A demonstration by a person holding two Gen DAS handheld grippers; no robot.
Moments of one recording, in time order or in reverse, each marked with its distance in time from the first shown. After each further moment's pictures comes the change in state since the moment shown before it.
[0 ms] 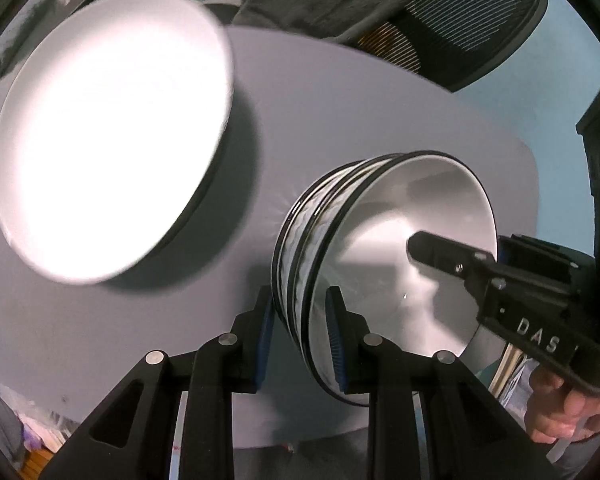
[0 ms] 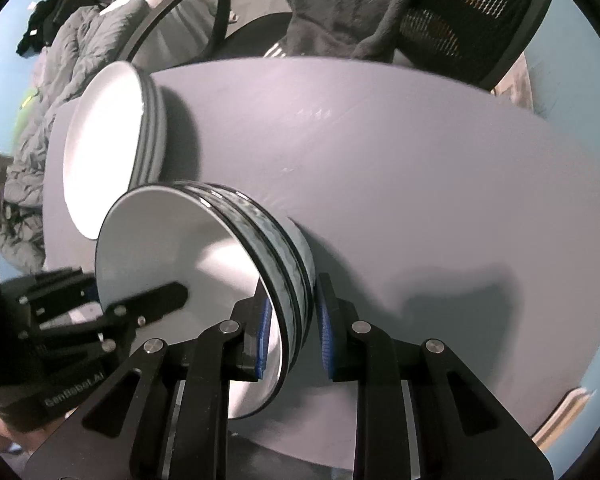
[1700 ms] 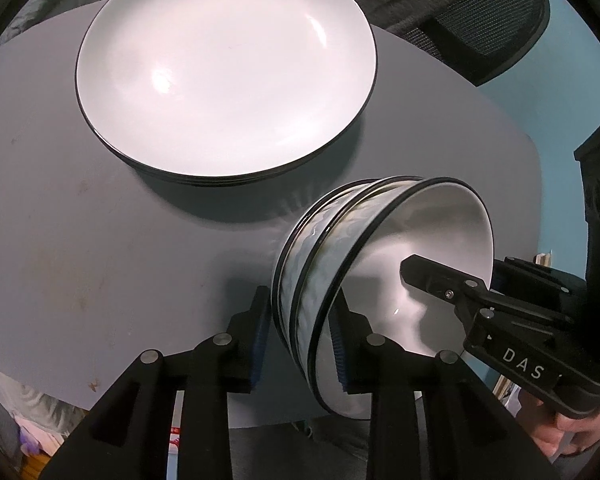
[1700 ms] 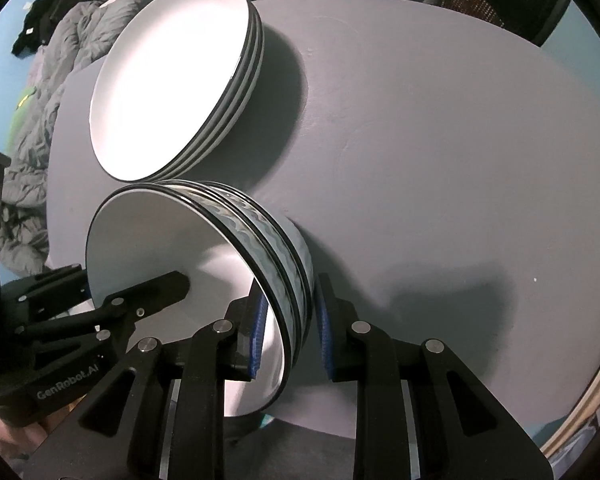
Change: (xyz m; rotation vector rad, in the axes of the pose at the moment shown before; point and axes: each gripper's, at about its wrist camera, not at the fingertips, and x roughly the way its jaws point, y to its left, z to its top) left arm -0.010 0.079 -0.043 0.009 -0.026 -0.039; right arm 0.043 0.075 -0.005 0.027 -0.006 -0.020
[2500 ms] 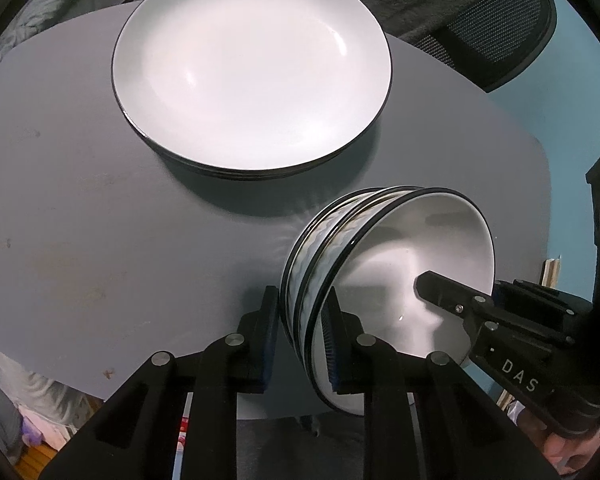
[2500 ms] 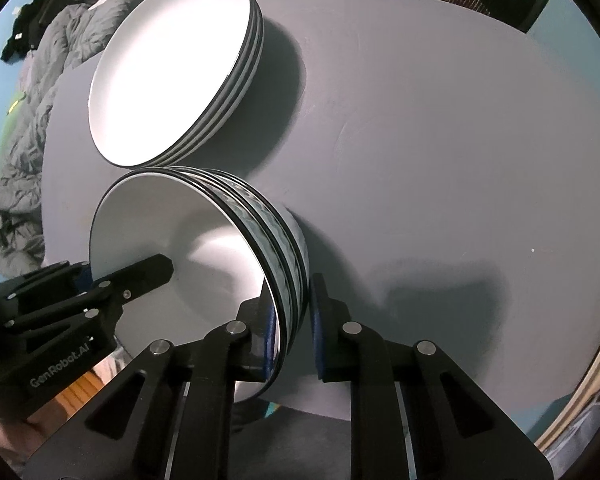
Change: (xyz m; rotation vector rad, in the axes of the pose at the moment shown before) left arm -0.012 0.001 -0.008 -0.025 -0.017 0.059; right arm -0.004 0.008 -0.015 0.051 0.011 -0.026
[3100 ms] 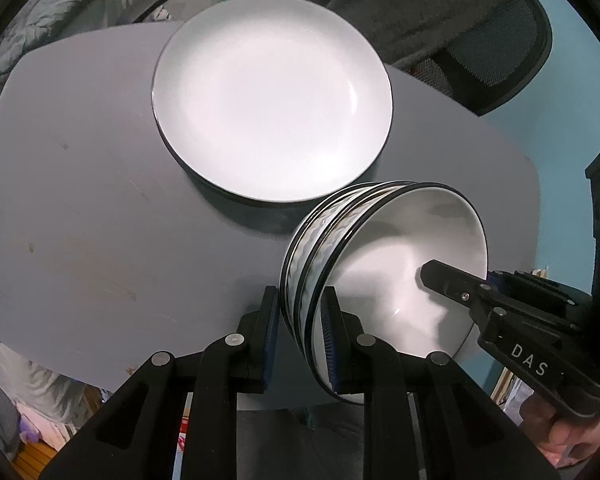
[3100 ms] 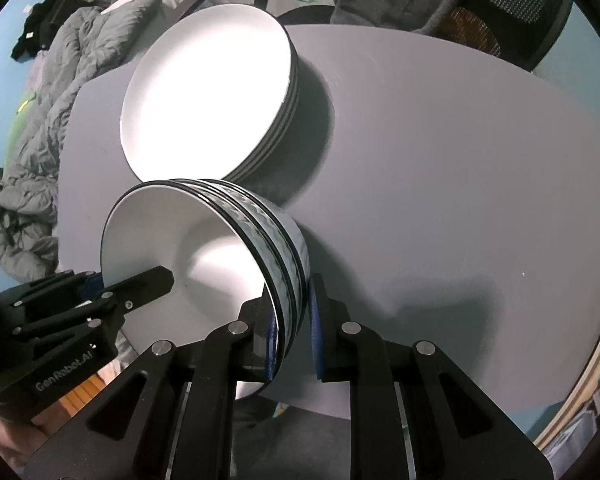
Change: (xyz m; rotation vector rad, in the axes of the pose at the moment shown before) left arm -0.034 0.010 0.012 -0.024 -0.032 -0.018; right arm -0.037 -0.006 0.008 -0.032 -0.039 0.014
